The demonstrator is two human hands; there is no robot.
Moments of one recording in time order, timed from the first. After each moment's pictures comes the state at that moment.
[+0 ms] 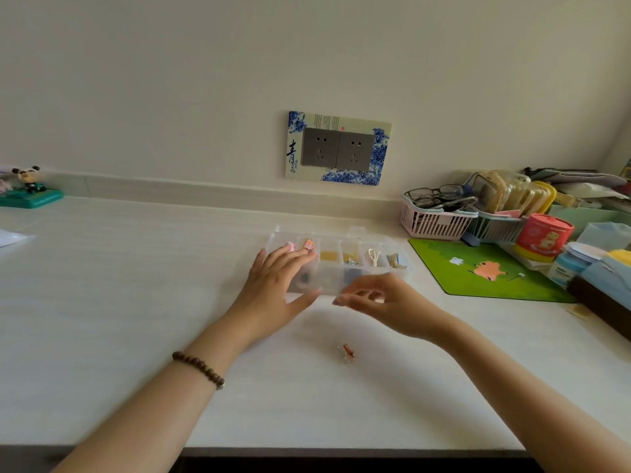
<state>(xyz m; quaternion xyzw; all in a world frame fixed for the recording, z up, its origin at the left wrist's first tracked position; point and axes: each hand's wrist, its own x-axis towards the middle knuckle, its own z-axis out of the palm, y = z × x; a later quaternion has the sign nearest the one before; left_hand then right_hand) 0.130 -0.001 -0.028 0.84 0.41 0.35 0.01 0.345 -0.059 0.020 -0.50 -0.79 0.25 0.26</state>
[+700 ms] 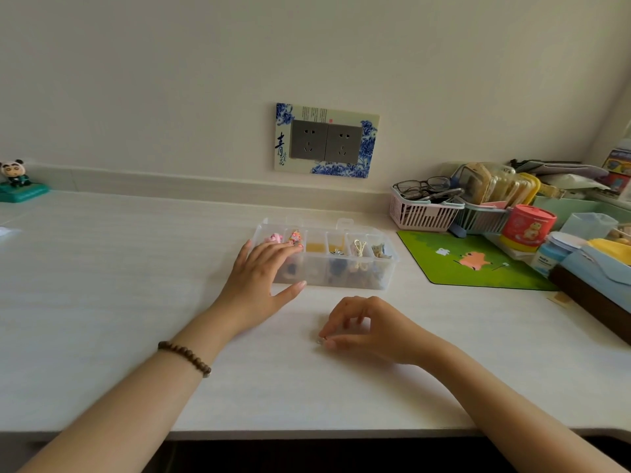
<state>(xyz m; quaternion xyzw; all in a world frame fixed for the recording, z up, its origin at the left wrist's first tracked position) 0.131 -0.001 -0.033 0.84 0.42 0.35 -0.03 0.348 -0.087 -0.008 -0.46 -0.80 0.29 0.25</state>
